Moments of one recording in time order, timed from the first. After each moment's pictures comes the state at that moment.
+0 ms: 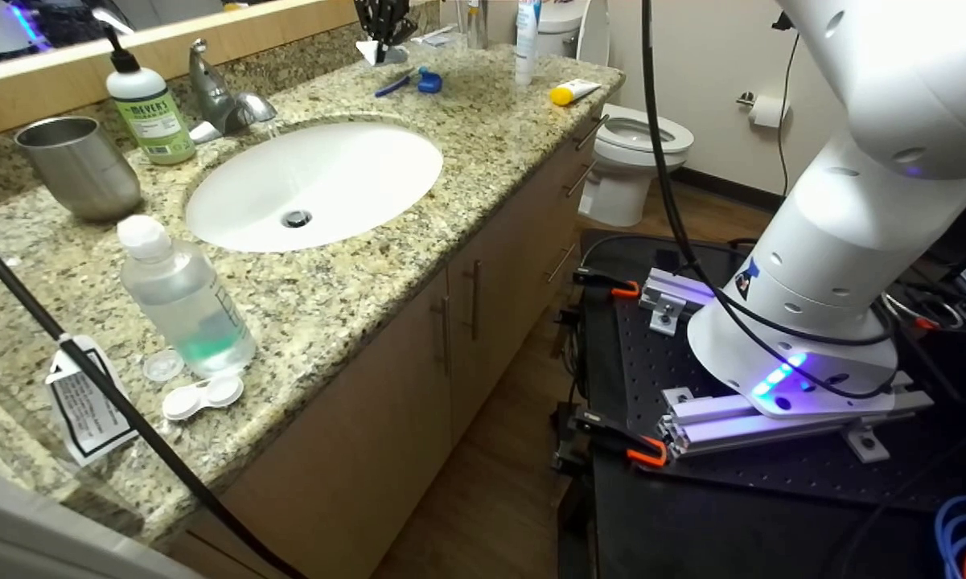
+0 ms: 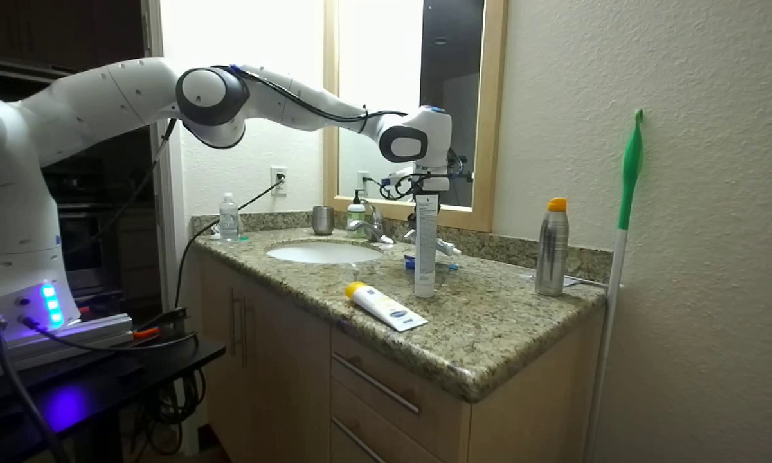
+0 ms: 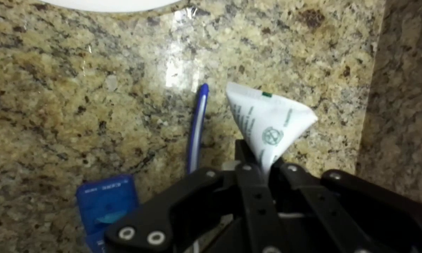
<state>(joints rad) -0.70 1.11 -0.26 -0.76 0.60 1.92 0.80</state>
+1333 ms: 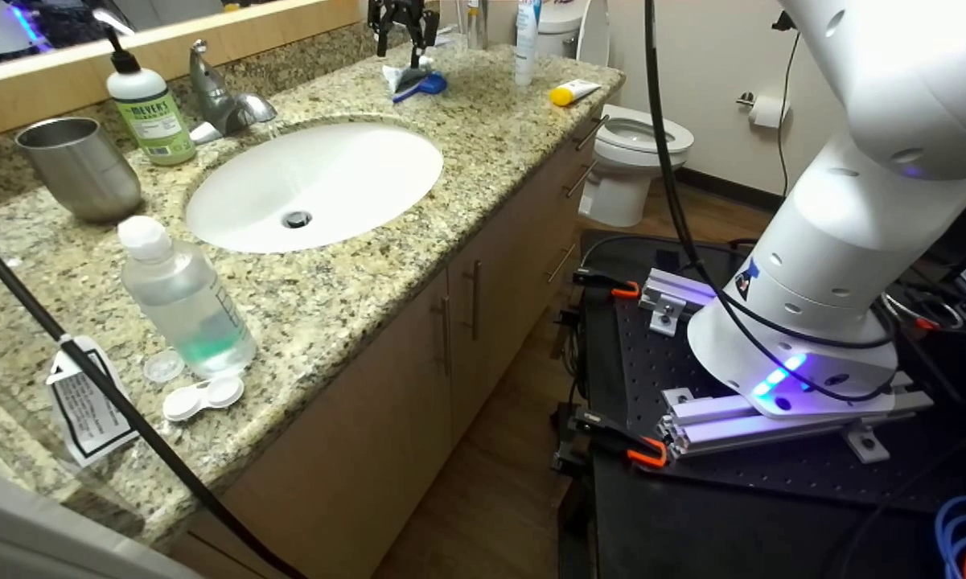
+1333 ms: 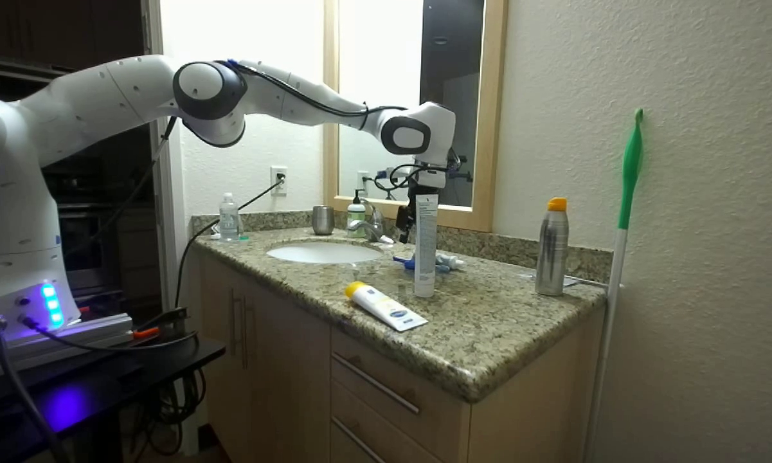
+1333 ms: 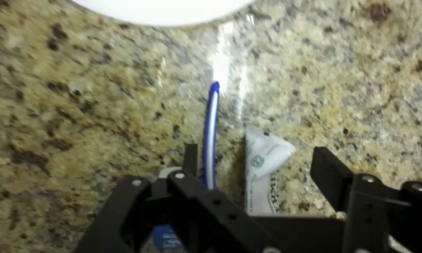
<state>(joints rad) -0.70 1.09 -0.31 -0.76 0.55 1.73 0.87</state>
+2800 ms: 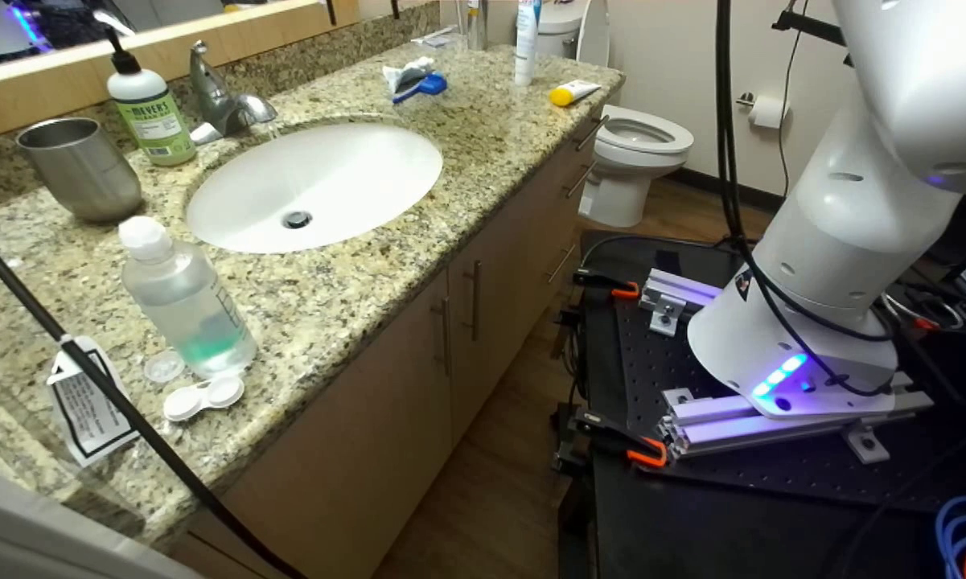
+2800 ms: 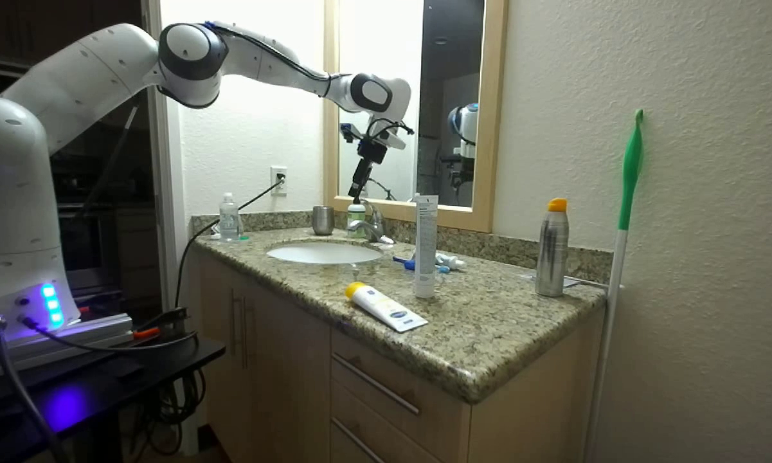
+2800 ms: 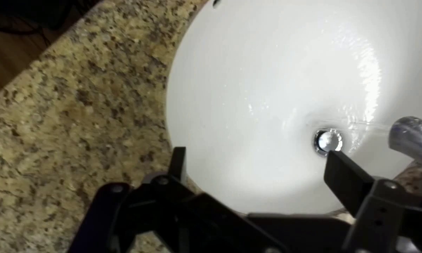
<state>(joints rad) -0.45 0.81 -0.31 -0.96 0.34 1.39 0.45</state>
